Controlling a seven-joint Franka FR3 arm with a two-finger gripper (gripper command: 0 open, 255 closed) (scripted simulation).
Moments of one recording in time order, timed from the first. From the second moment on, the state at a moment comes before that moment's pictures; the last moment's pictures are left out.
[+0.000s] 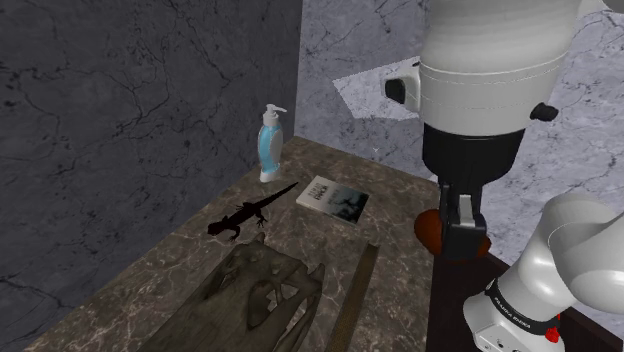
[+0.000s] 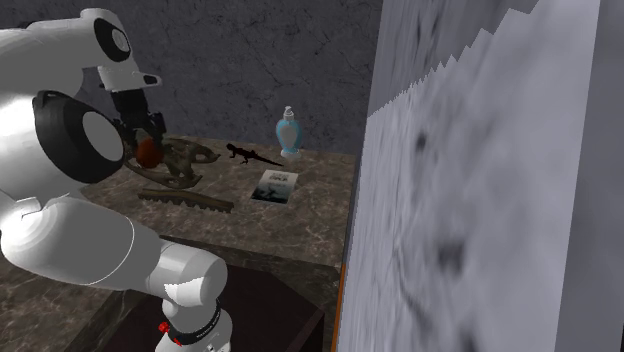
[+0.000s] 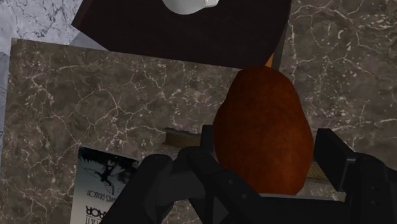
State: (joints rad) arm 0.36 -0.40 0.58 -1.96 0.17 1.28 0.36
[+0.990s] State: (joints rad) arm 0.38 -0.41 0.60 -2.17 0.19 1.48 0.36
